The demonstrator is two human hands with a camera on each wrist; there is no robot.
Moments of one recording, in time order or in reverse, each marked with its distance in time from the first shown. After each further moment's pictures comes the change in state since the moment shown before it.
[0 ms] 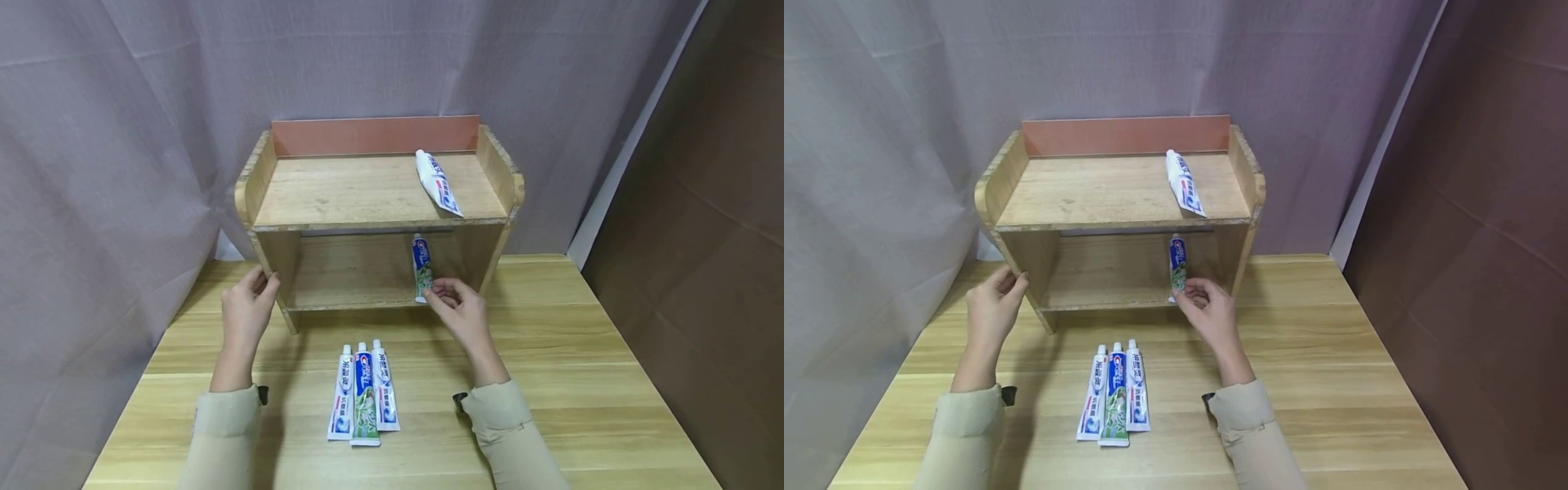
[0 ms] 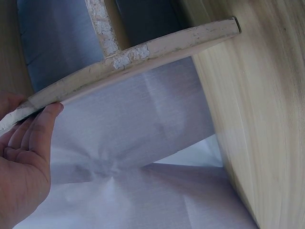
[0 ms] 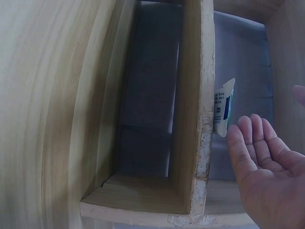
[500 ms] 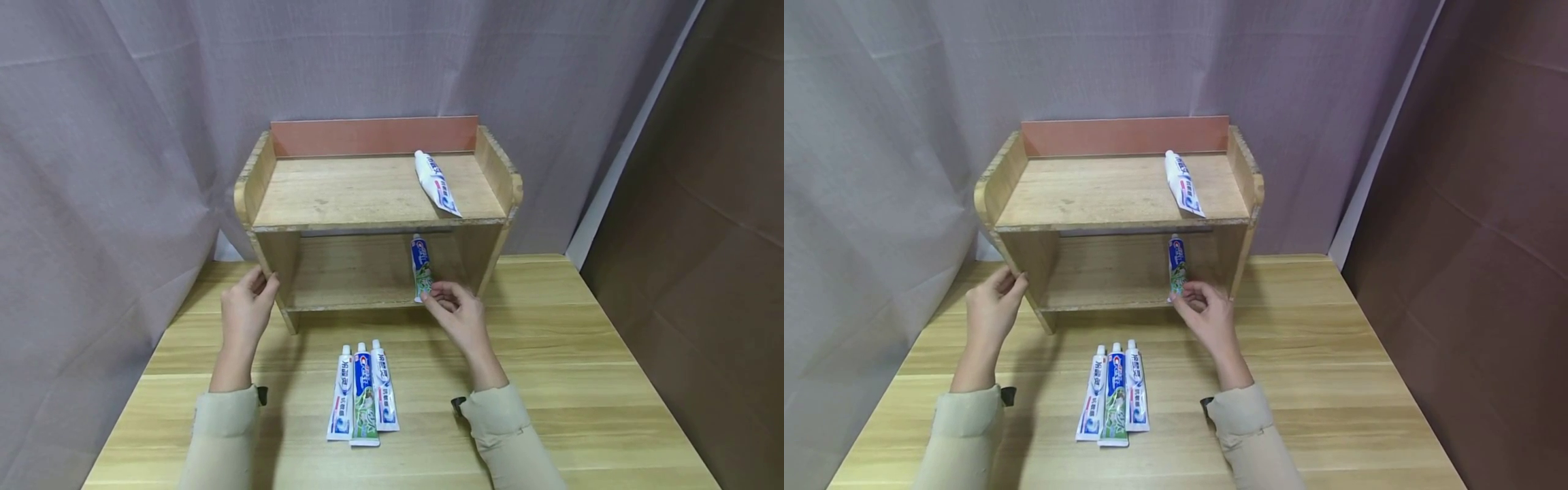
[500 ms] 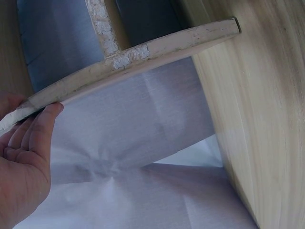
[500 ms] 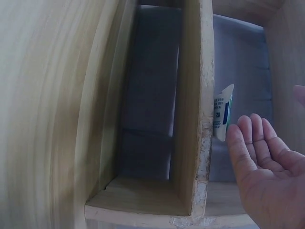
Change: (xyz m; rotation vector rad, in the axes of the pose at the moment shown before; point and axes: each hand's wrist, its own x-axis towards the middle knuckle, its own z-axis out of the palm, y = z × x) left_hand 0.000 0.001 0.000 -0.006 -0.001 -0.020; right_hand -0.010 -0.021 0.000 0.033 -0.005 -0.003
